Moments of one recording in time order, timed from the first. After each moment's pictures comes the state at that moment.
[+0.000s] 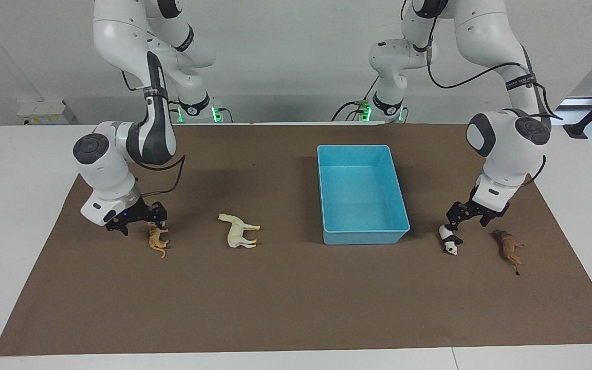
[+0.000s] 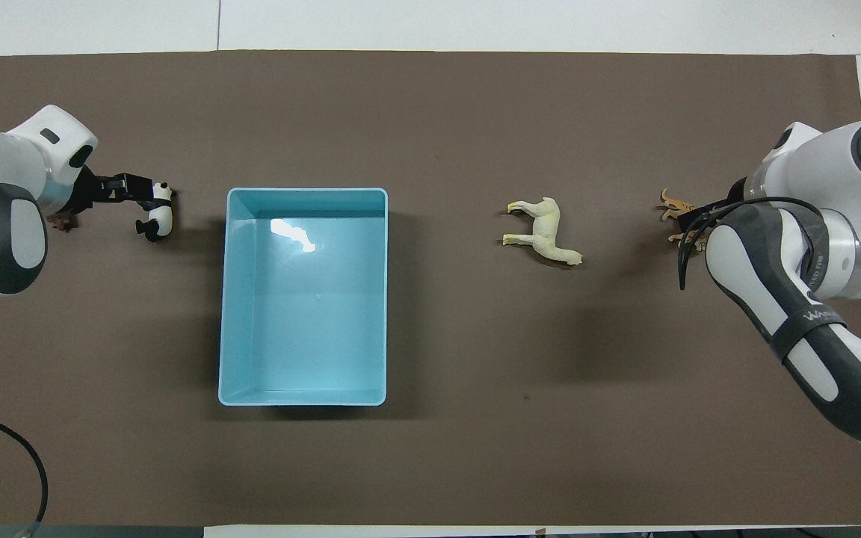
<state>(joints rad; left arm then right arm) 0.06 0.30 -0.05 -1.89 0.01 2.32 -0.01 0.04 0.32 -0.10 -1.95 -0.02 2.32 -0.28</state>
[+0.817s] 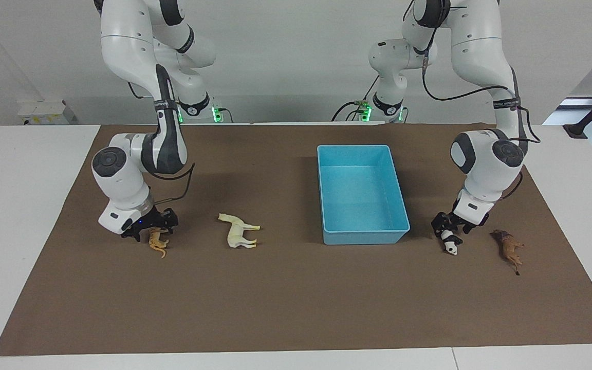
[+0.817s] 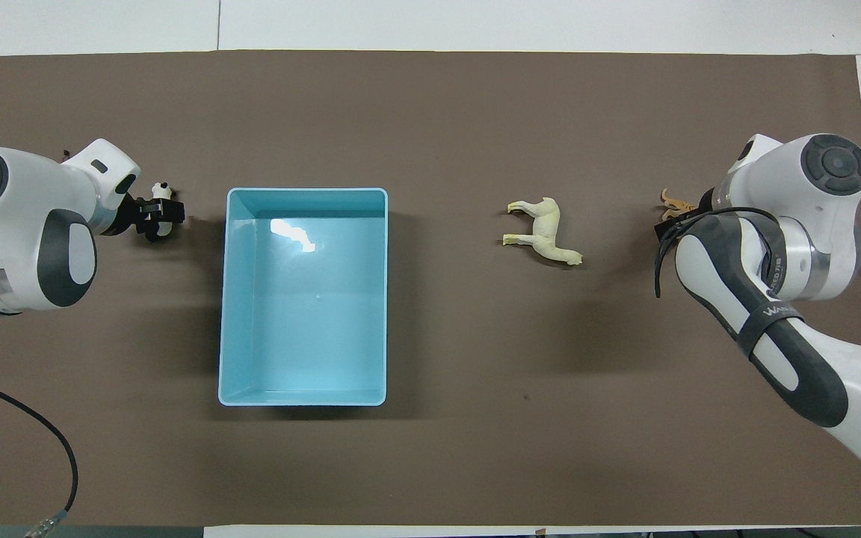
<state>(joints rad) 0.06 0.35 -0.05 -1.98 0.01 2.45 -0.01 0.06 0.36 -0.10 -1.97 -0.02 2.35 -0.29</state>
